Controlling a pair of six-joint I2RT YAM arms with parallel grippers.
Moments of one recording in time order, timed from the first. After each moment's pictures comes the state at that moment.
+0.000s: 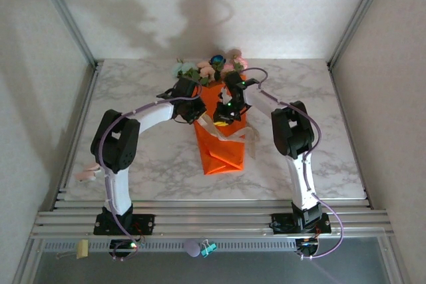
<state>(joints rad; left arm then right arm) -0.44 1.98 1.38 -0.34 0.23 -1.15 0.49 2.23 1.78 -0.88 -0.53 0.40</state>
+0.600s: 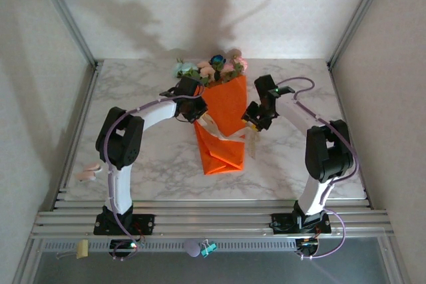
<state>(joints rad) -0.44 2.04 1.44 -0.36 0.23 -1.13 0.37 1.79 1.33 -0.81 -0.26 0.92</state>
